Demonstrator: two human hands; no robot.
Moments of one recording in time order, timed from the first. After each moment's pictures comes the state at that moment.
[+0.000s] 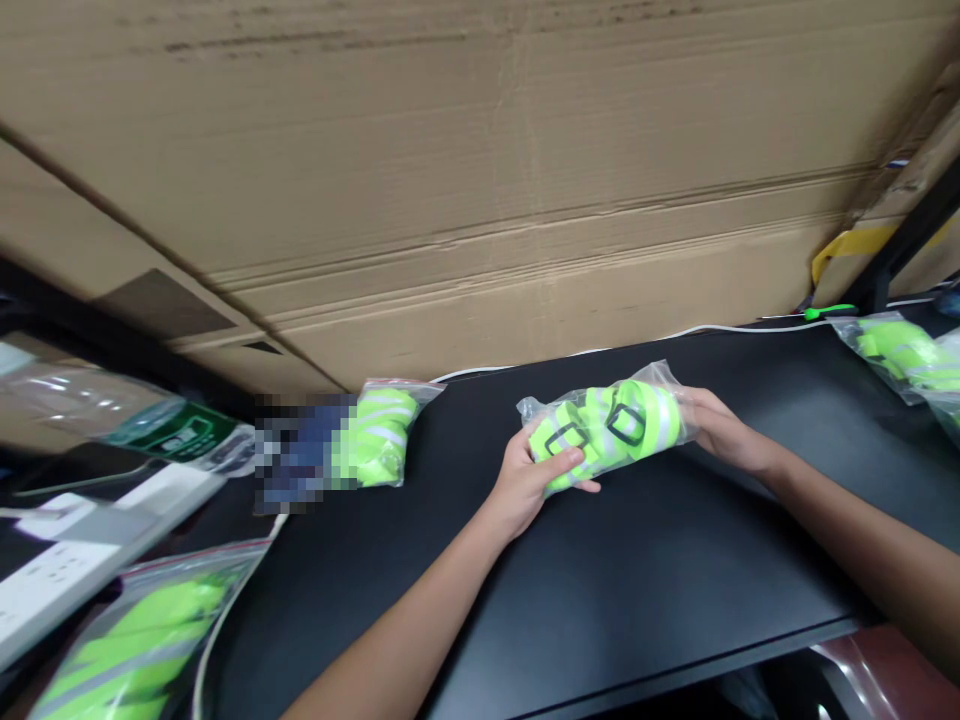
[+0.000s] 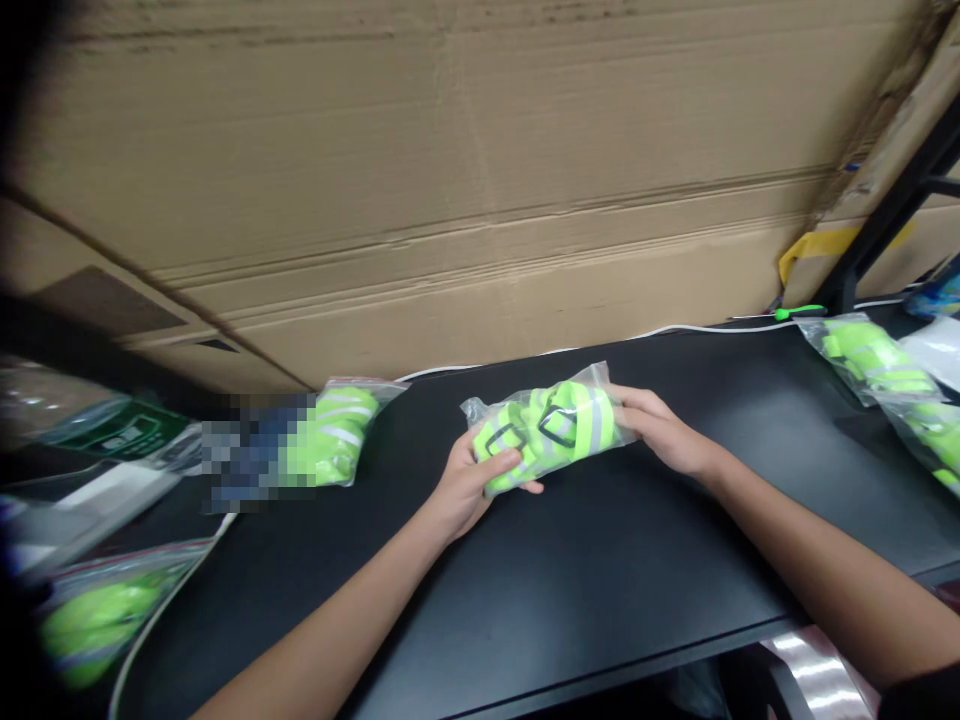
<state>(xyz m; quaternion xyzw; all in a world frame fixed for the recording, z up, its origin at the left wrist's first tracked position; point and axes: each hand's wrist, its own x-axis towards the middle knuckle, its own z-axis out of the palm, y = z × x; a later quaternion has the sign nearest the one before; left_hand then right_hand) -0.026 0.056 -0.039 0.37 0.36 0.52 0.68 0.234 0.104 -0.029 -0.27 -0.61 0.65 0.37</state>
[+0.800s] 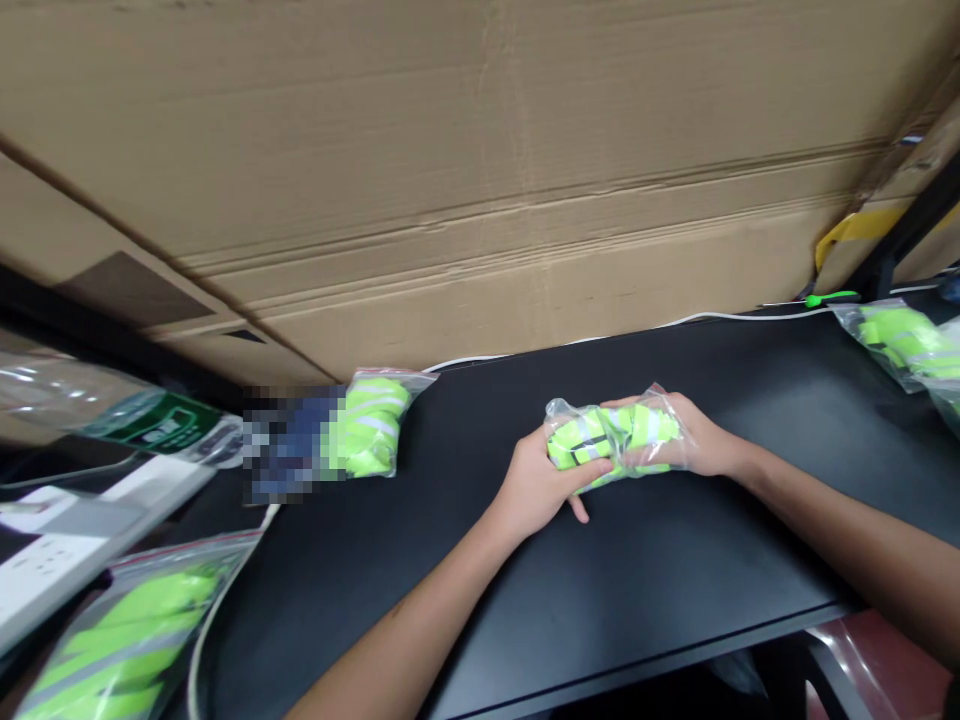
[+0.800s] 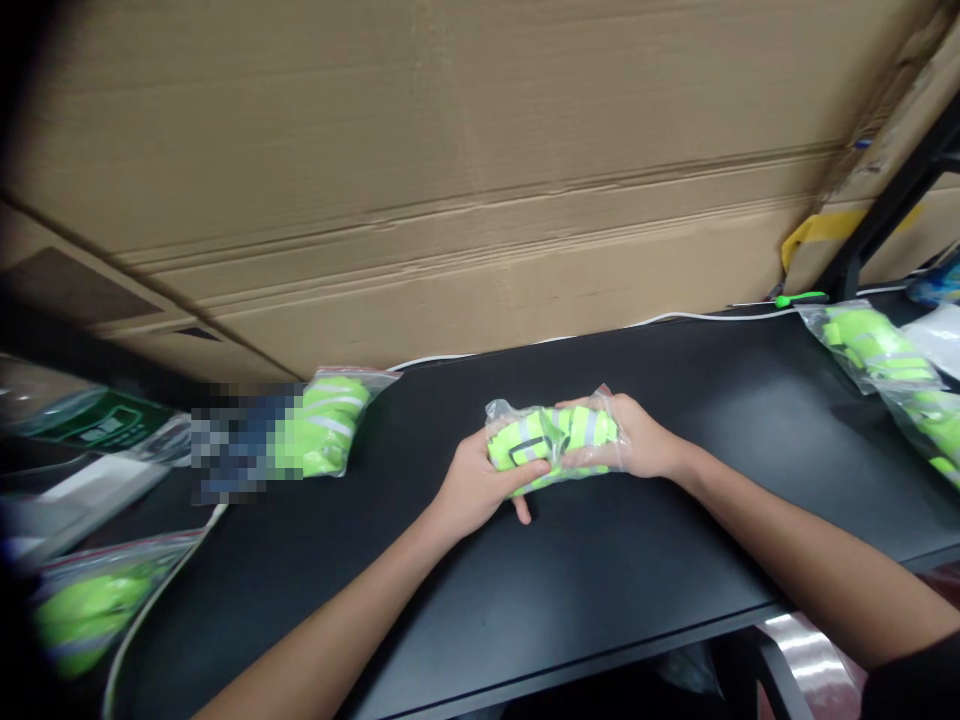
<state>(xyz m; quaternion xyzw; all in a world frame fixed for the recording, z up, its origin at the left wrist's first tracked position) -0.012 0.045 -0.032 0.47 0.45 0.43 0.62 0.213 0.097 -0.031 -0.33 -0.69 0.58 0.29</state>
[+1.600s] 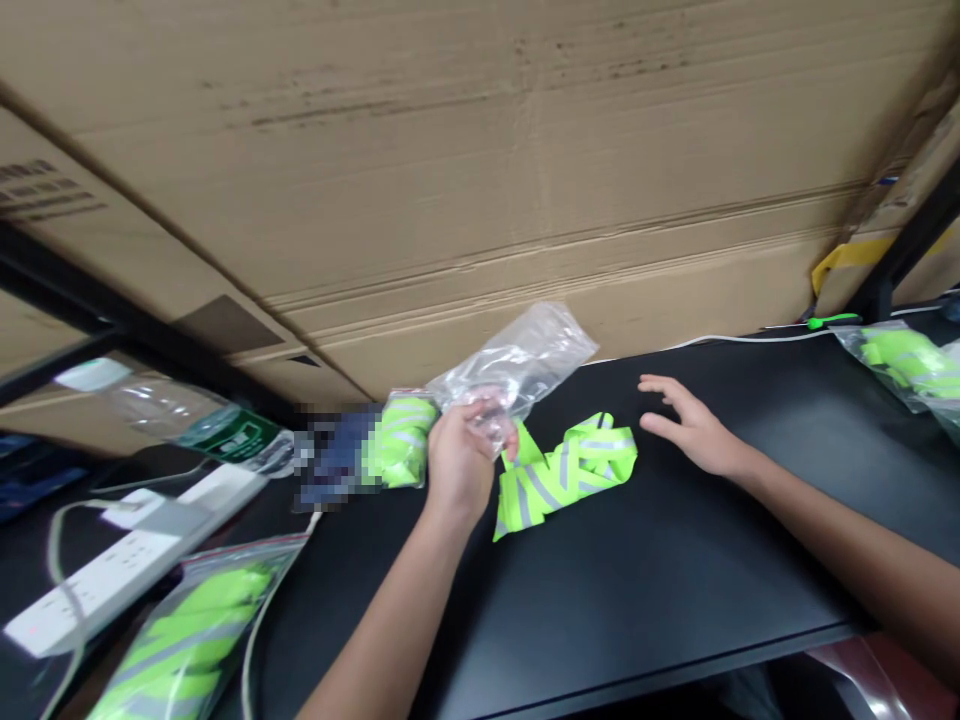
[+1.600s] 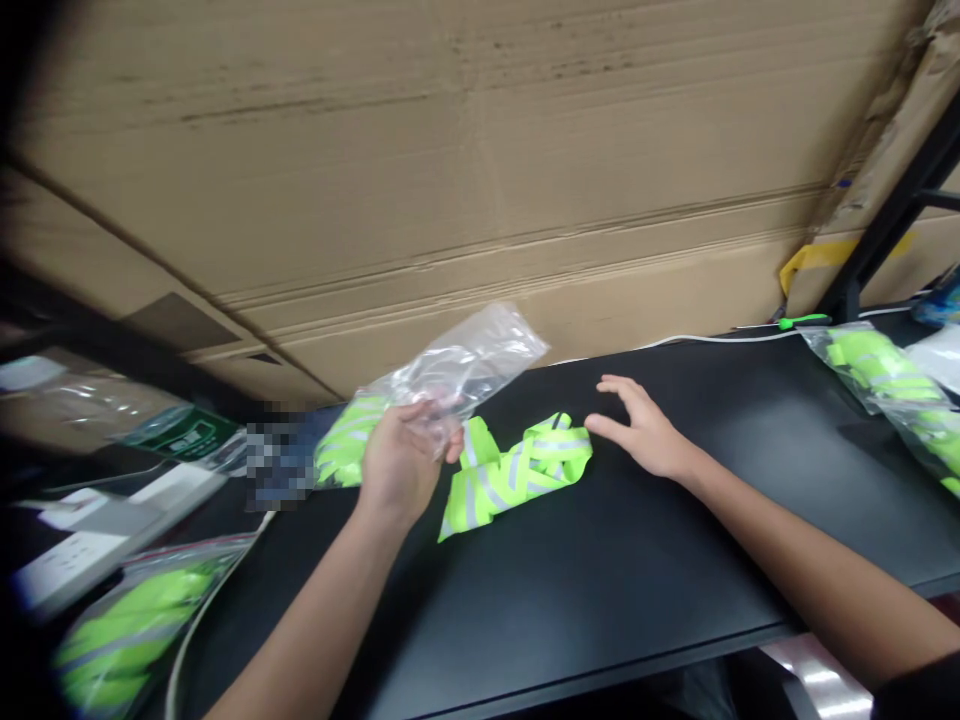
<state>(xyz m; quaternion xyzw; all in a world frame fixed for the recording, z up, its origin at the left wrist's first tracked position) -0.061 0.067 0.029 0.31 0.46 0.68 0.47 0.222 0.110 -0.040 -0.45 -0.73 0.36 0.38</state>
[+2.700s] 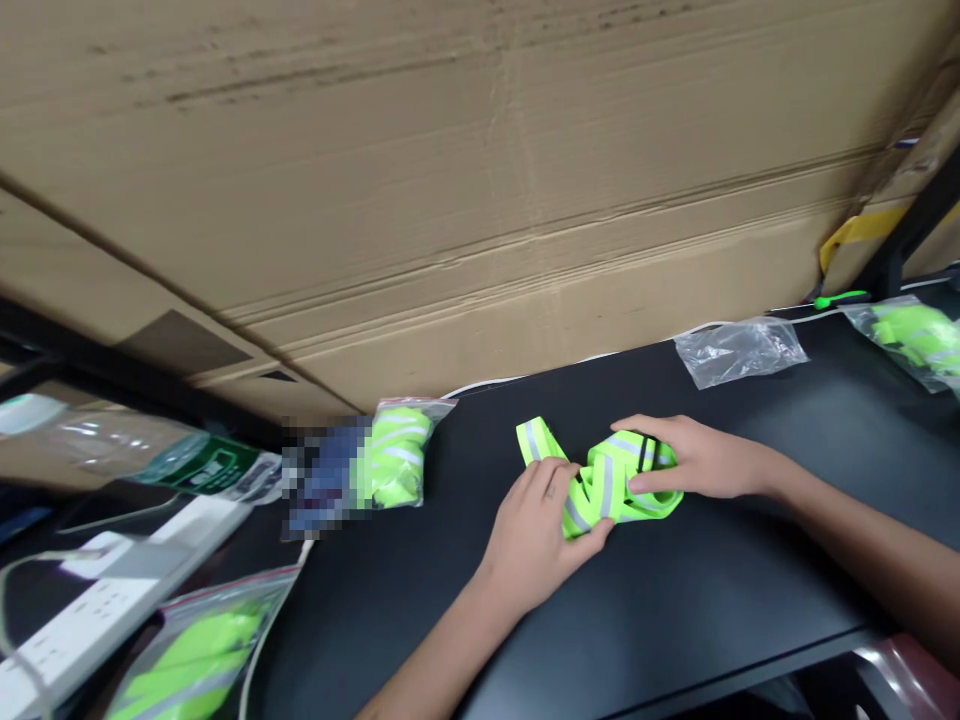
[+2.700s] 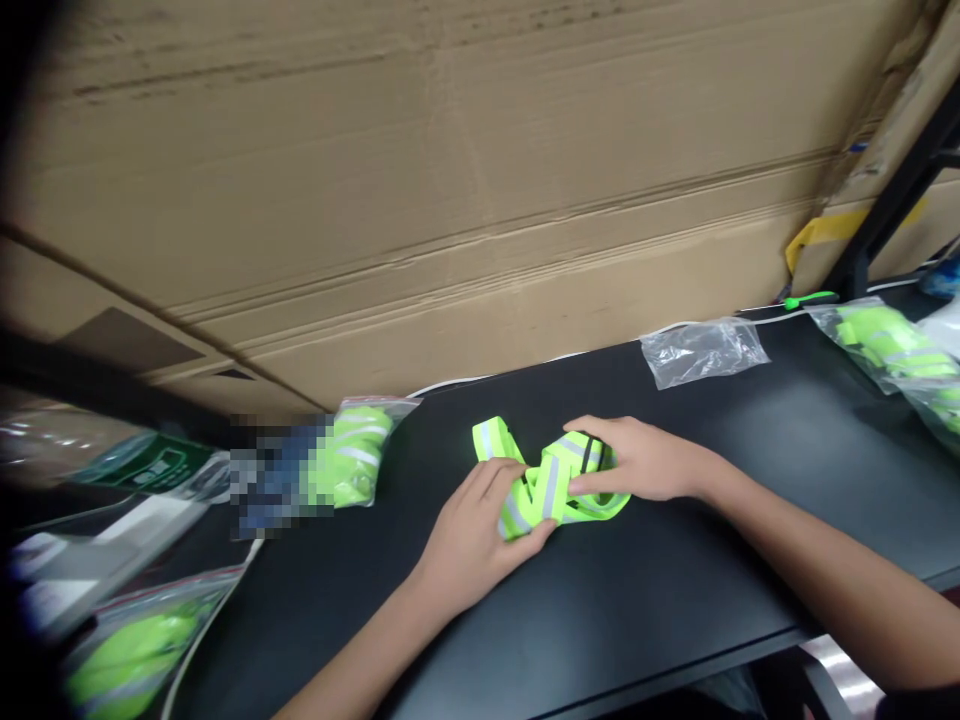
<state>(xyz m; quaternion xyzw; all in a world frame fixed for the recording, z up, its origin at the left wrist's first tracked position) -0.056 0.020 -0.029 0.84 0.48 0.23 0.08 0.203 0.091 -0.015 -0.38 -0.79 0.44 0.19</state>
